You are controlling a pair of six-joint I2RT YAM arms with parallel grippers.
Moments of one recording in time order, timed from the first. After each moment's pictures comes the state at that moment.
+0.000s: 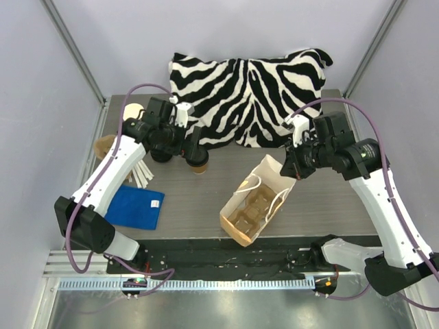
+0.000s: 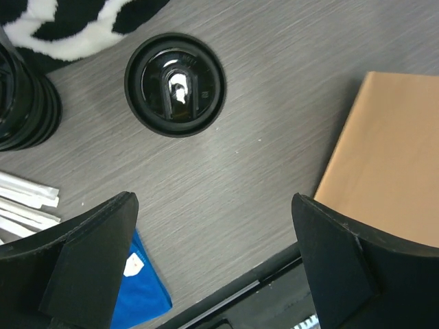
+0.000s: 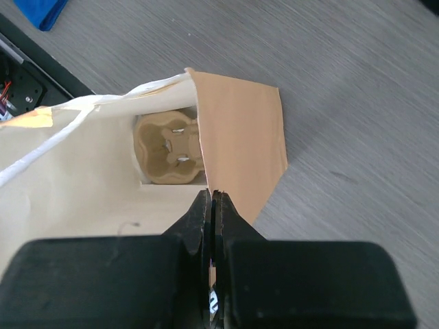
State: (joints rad) left arm -0.41 1.47 1.49 -0.93 0.22 -0.08; right arm 0.39 1.12 1.47 -1.22 -0.37 -0.09
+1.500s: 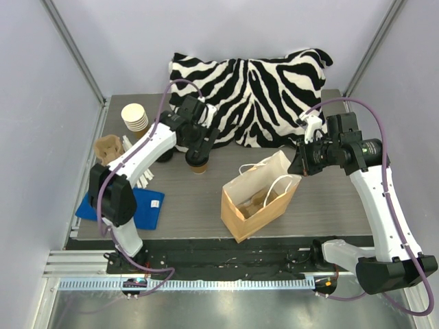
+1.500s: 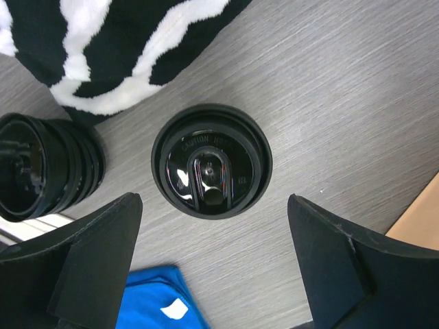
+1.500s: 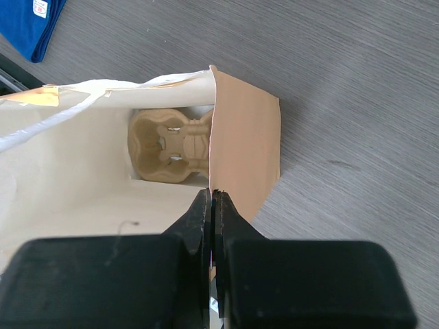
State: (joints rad) left arm -0.53 1.75 1.58 -0.83 -0.05 0.01; right arm 0.16 1.12 1.36 -1.18 -0.47 -0.09
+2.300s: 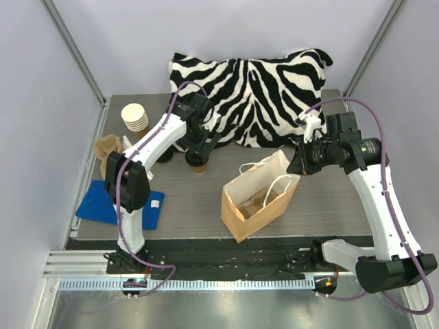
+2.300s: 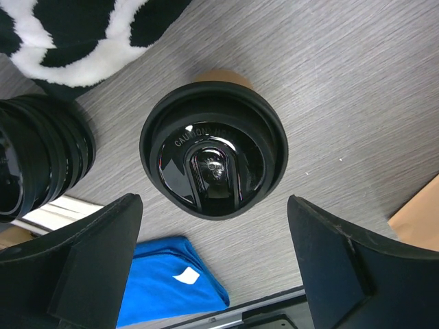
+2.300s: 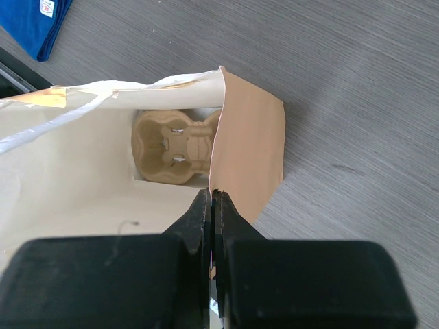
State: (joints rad) left arm -0.52 1.95 1.82 -1.10 -0.04 0.06; right arm 0.16 1.13 1.36 -1.17 -0.49 -0.10
